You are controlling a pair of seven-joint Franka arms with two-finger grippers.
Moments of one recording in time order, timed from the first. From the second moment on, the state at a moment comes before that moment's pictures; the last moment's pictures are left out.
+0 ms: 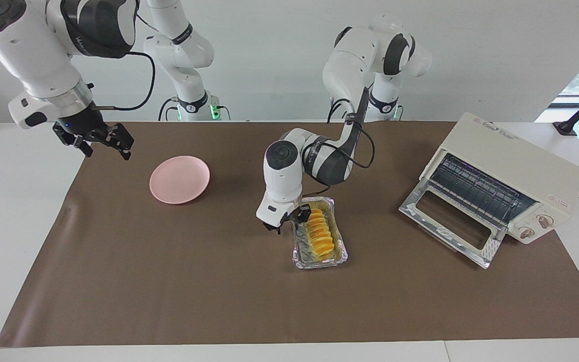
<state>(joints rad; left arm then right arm) -0.82 0.83 0.18 -1.12 -0.10 1.94 -0.80 -0.02 0.06 -0.11 -1.58 -0.01 1.62 0.05</state>
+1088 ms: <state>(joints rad) -0.80 0.70 0.38 -1.12 -0.19 1.75 -0.89 -0.08 0.06 0.00 -1.58 -0.01 1.61 0.05</state>
